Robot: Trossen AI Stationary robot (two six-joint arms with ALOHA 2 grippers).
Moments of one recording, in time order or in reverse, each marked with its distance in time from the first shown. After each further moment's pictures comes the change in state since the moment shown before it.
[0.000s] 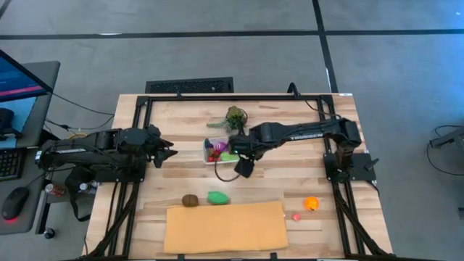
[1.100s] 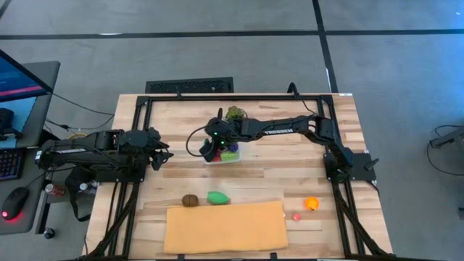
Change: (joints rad) left arm 0.000 0.000 0.000 -0.145 -0.016 0.059; right arm -0.166 0.259 0.001 0.793 -0.181 0.077
